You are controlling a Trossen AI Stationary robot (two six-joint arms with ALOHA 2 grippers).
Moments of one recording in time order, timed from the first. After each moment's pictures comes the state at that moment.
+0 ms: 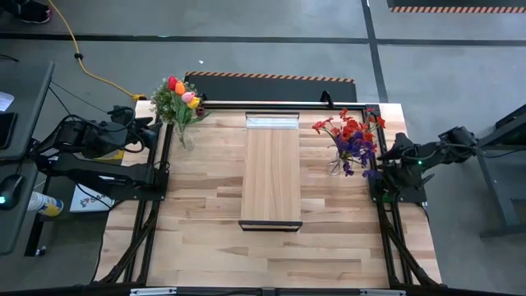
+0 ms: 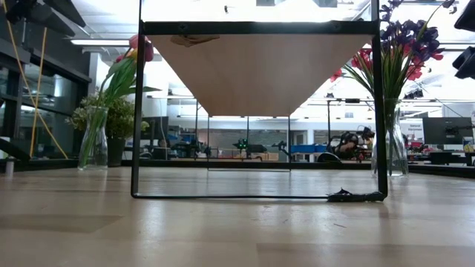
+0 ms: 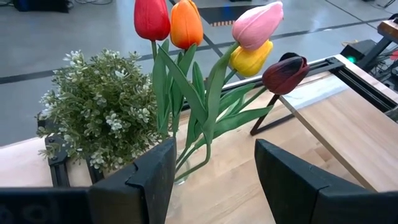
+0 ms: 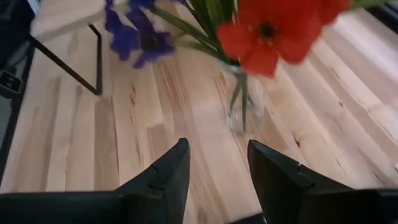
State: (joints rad) left arm -0.01 0.45 1.07 -1.32 -0.80 -0.79; right arm 0.42 0.06 0.78 -1.47 0.37 0.67
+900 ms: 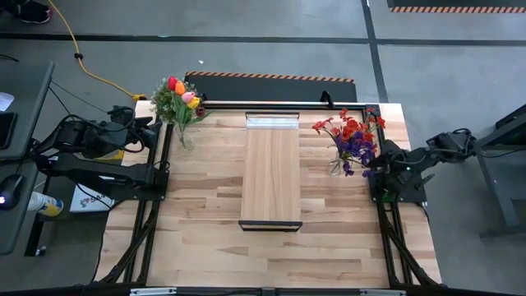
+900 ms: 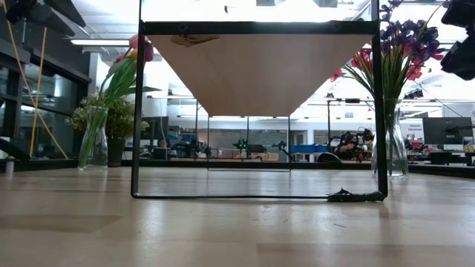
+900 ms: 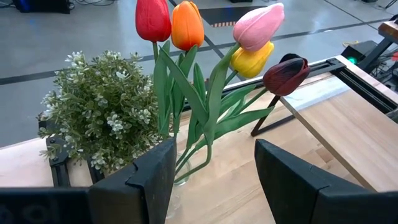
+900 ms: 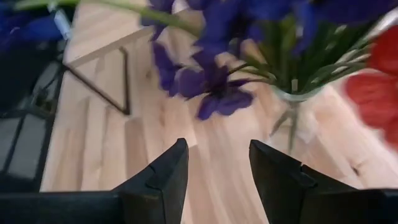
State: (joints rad) left arm -0.01 0.45 1.07 -1.32 -0.81 -0.79; right arm 0.45 0.15 0.67 -1.21 0.36 0.72
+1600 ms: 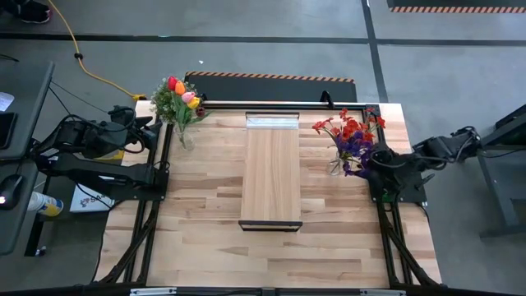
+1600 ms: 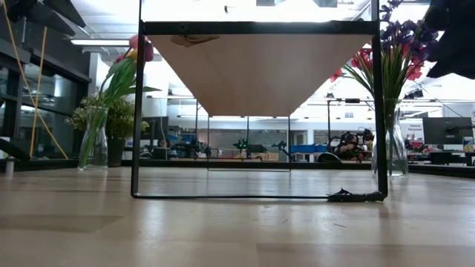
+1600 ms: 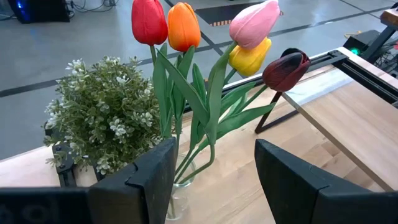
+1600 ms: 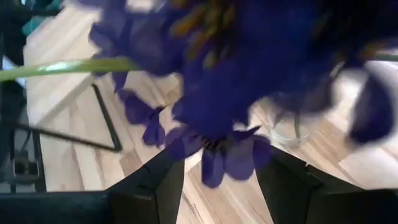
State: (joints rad) left arm -0.01 0.45 1.07 -1.32 -0.81 -0.73; right arm 0.39 0.38 0.67 -1.11 0.40 1.02
